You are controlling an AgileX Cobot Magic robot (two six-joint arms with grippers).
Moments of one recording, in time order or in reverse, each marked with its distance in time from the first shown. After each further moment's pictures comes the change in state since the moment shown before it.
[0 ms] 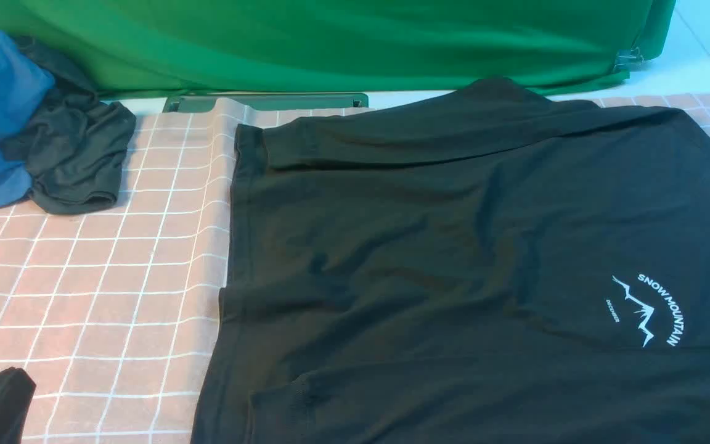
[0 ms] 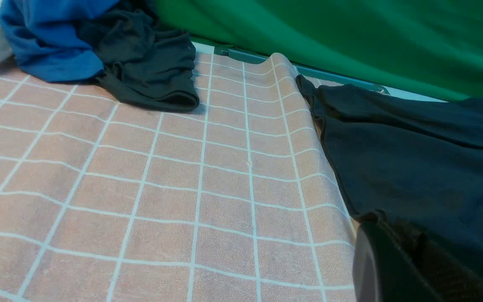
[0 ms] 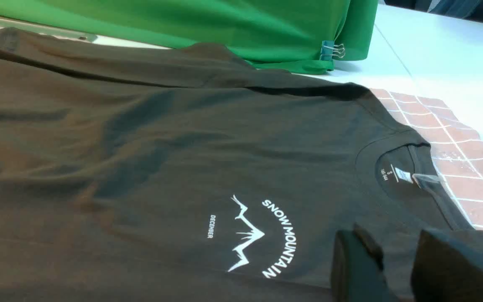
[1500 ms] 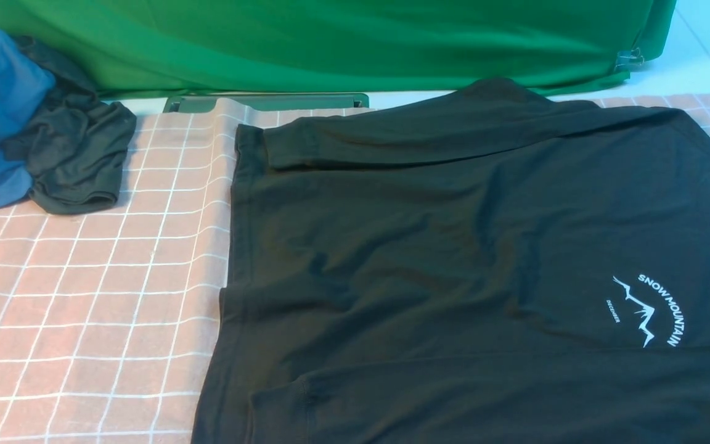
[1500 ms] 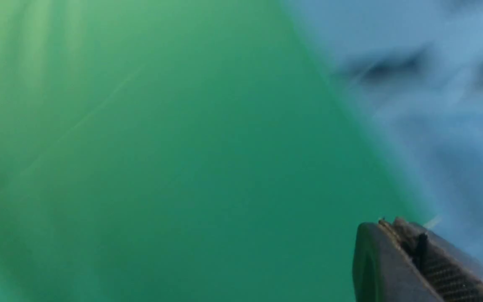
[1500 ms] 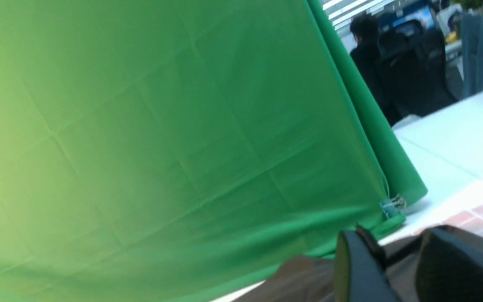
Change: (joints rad) right arm 0.007 0.000 0.000 0.167 -0.450 0.438; left arm 0.000 0.283 -0.605 -0.051 -0.110 -0.568
